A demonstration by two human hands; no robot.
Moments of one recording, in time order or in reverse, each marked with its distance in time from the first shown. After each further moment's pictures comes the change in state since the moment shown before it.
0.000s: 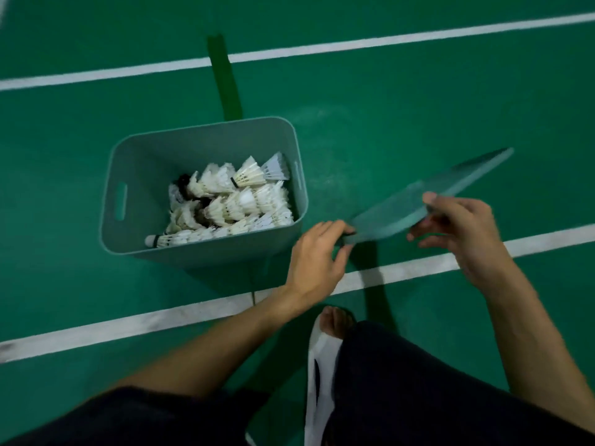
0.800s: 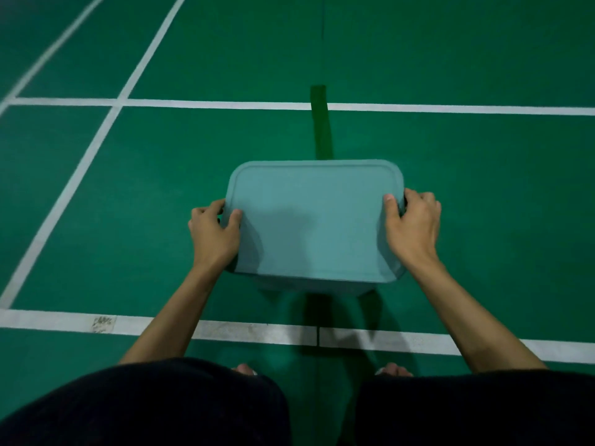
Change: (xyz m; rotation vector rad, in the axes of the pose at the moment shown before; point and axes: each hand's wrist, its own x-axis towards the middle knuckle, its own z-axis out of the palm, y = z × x) left_hand -0.021 -0.165 -0.248 0.142 0.483 -0.780; right_hand 0.088 0.006 0.209 -0.800 0.165 -0.456
